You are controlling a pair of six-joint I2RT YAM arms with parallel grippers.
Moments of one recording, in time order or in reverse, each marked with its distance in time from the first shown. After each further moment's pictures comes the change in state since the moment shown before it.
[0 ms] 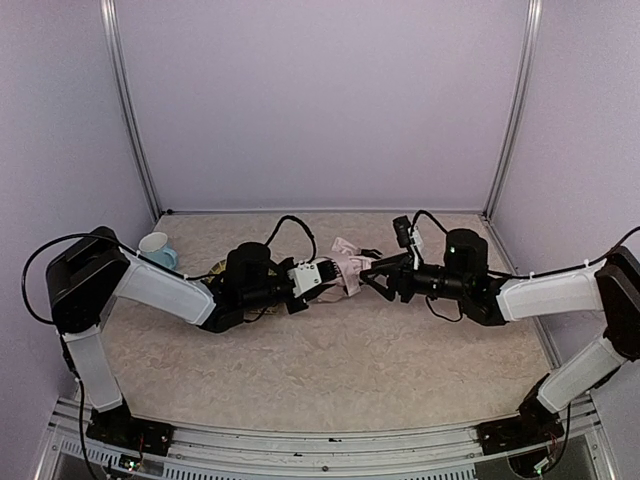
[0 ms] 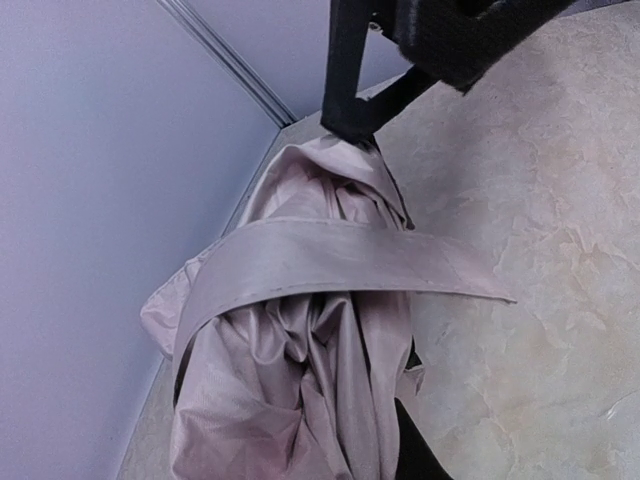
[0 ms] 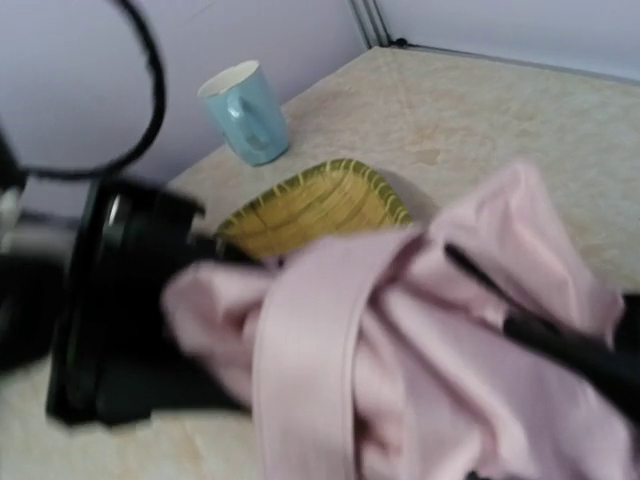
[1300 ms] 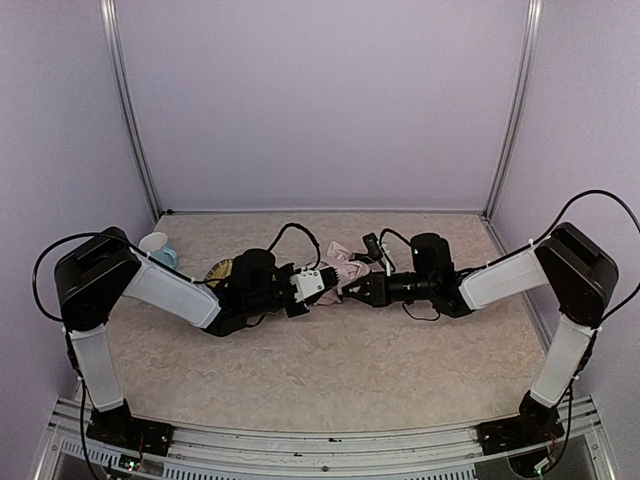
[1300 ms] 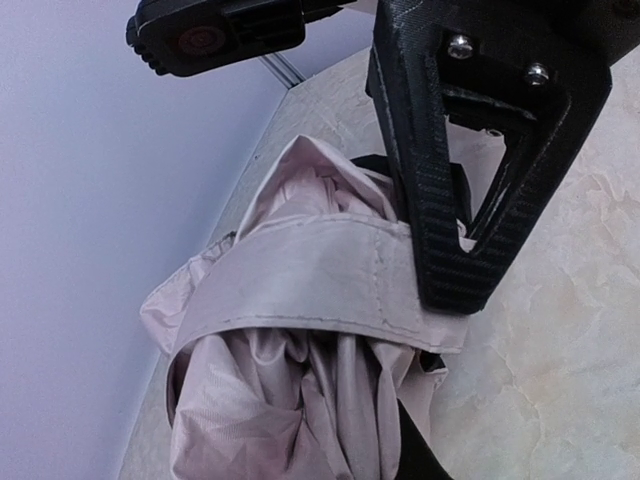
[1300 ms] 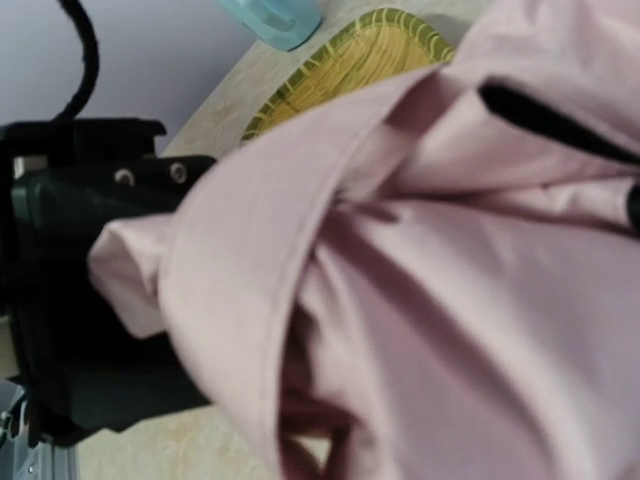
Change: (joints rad) left arm -0.004 0.052 -0.001 0.006 -0.096 0.046; right arm 0.012 0.338 0.186 -0.014 -0.188 0.205
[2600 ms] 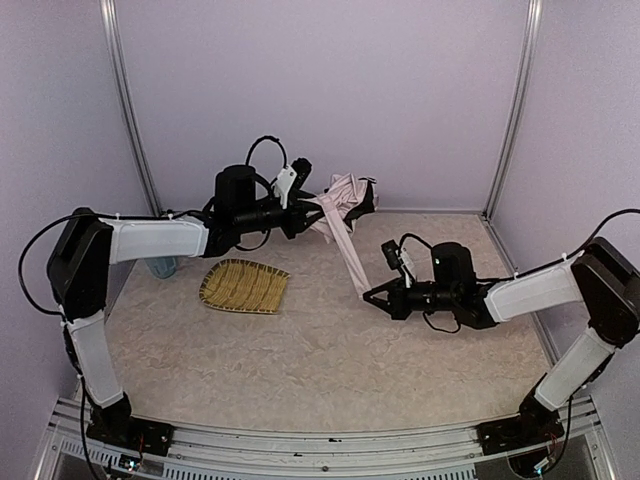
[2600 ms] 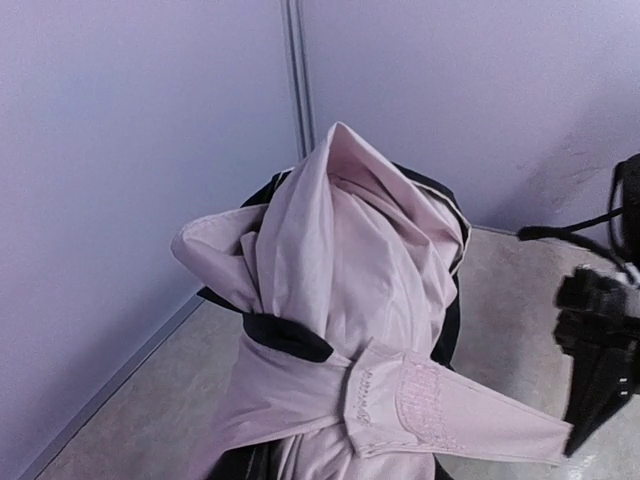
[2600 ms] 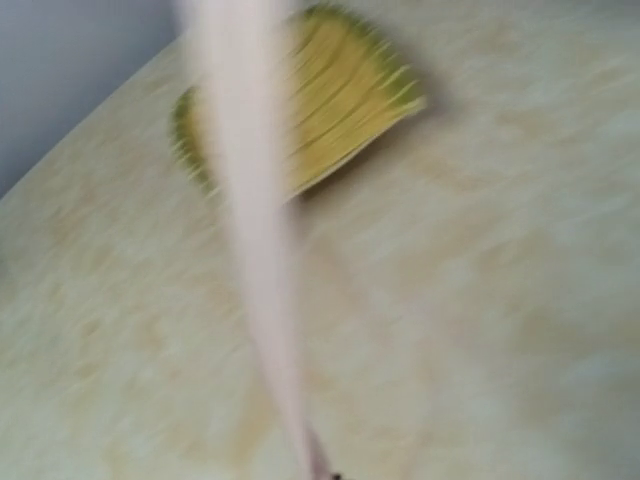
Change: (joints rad) left arm 0.233 0.026 0.478 -0.305 0.374 -0.597; right arm 0.008 -0.209 -0.178 -0.096 0.137 -0.221
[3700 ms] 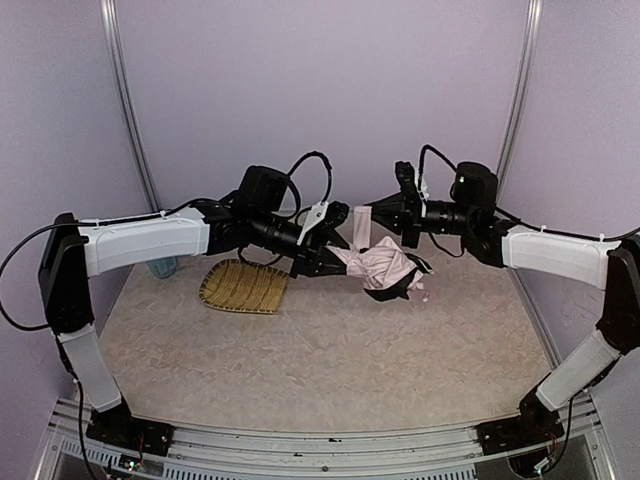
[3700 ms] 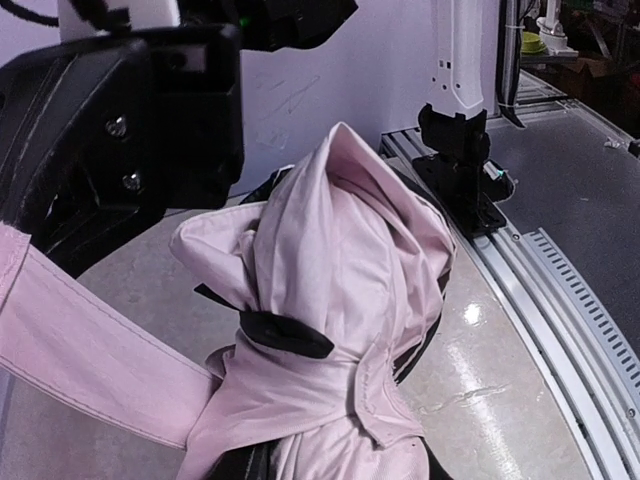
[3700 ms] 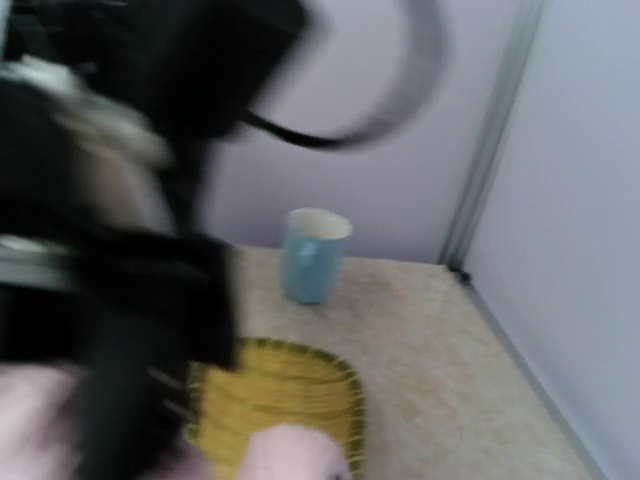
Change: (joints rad) left arm -0.186 -0.123 0.089 -0.602 0.429 0.413; right arm -0.160 -0.047 0.441 -0.069 -0.351 -0.526
